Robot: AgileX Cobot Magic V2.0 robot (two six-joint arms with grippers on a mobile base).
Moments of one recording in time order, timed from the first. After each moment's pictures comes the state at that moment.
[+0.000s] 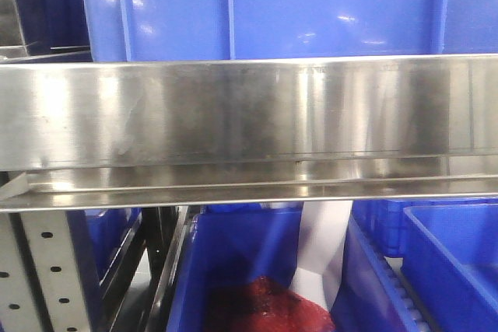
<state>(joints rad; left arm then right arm) -0.05 -0.02 0.03 -0.04 0.12 0.03 0.41 0.45 -1.15 -0.04 0.91 0.17</state>
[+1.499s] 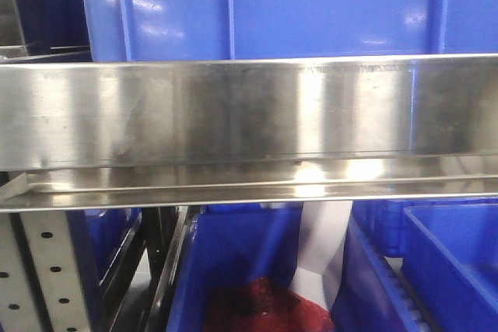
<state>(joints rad) -0.05 -0.02 0.03 -0.04 0.12 0.03 0.04 -0.01 0.01 0.06 0.00 0.09</state>
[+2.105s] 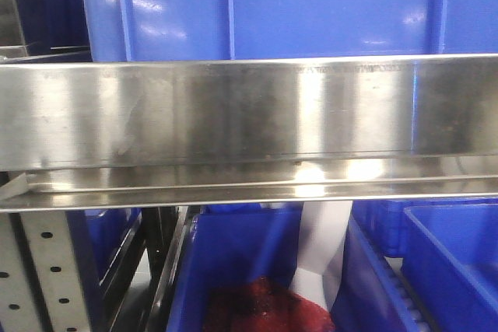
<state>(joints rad) -0.05 -0.02 0.03 -0.04 0.12 0.03 0.01 -0.01 0.03 0.08 -0.05 0.05</state>
